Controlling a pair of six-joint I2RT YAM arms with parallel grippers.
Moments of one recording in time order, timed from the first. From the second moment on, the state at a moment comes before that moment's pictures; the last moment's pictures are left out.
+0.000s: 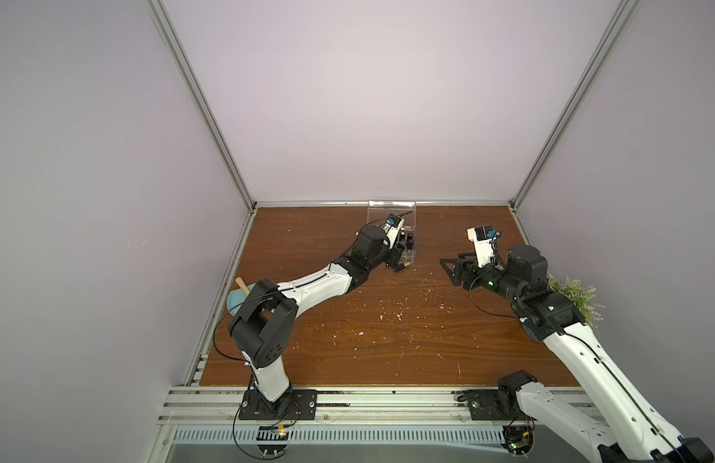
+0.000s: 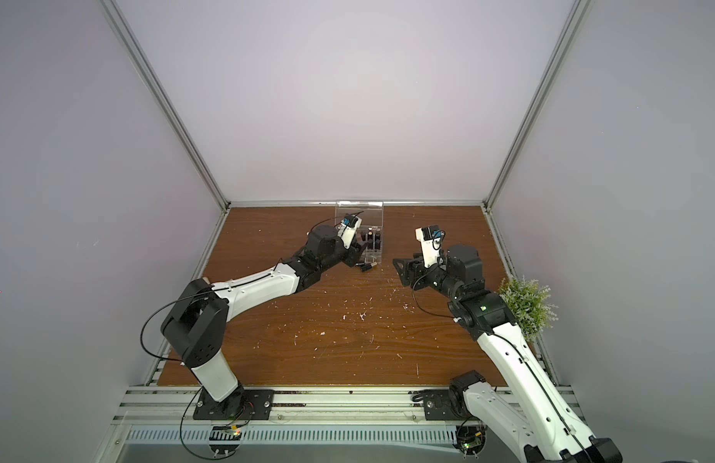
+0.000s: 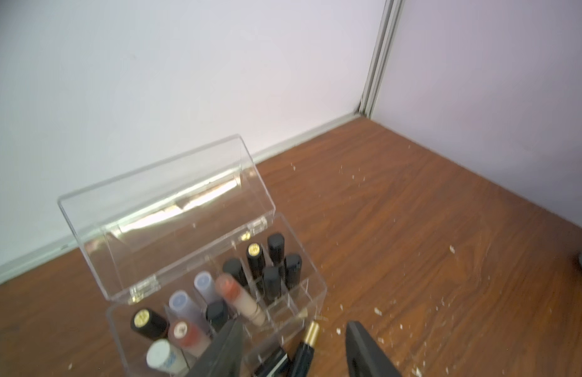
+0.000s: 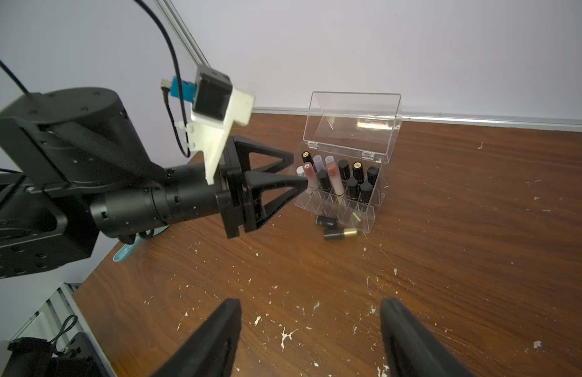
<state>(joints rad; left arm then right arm) -0.68 1.74 1.15 0.19 0.00 0.00 0.36 0.89 0.93 -0.42 -0.26 0.21</state>
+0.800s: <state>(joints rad) -0.68 2.01 1.27 0.03 0.09 0.03 0.28 0.88 0.93 -0.40 -0.35 0.21</state>
